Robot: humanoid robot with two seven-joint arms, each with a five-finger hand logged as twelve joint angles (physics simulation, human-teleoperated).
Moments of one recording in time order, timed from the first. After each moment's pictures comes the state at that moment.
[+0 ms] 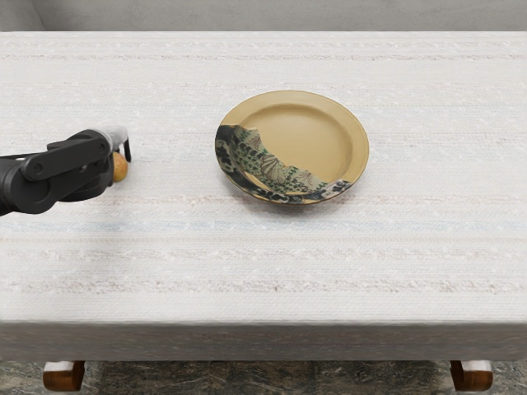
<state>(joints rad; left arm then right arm) -1.22 0.34 0.12 -0.87 1.13 -0.04 0.61 -0.07 0.00 -0.14 0.25 0.07 0.08 -0.05</state>
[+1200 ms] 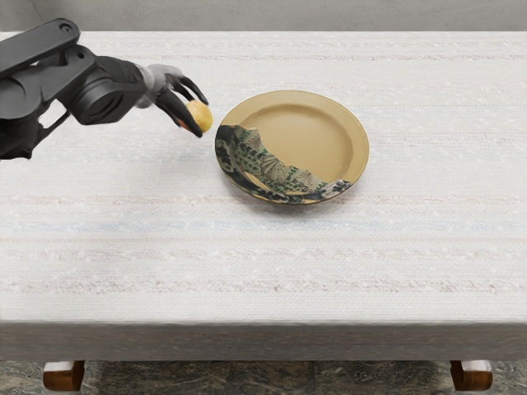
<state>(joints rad) -1.35 0.30 -0.25 -0.87 0.59 -0.11 0.61 -0.07 0.00 -0.14 0.25 0.07 0.08 -0.05</state>
